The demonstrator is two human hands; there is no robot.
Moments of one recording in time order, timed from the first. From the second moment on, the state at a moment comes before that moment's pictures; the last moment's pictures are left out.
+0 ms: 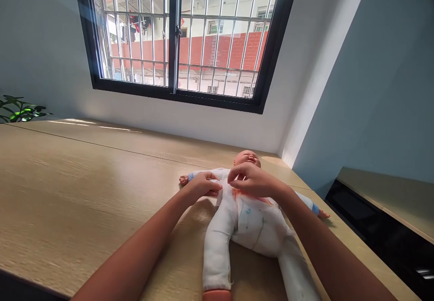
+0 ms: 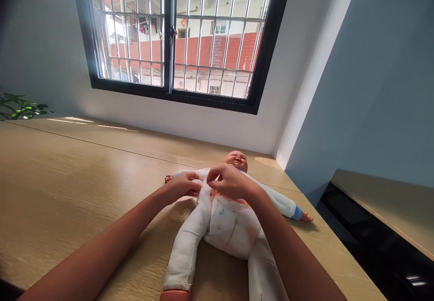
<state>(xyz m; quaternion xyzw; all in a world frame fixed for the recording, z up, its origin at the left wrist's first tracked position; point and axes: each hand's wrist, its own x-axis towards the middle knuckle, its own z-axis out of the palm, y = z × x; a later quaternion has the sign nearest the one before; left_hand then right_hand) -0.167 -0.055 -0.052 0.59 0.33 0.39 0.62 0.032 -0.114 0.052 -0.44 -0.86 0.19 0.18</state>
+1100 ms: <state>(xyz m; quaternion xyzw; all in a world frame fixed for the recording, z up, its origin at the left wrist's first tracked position) -0.169 -0.064 -0.042 0.62 0.31 0.38 0.61 0.010 -0.111 0.021 -0.48 -0.88 0.06 0.01</state>
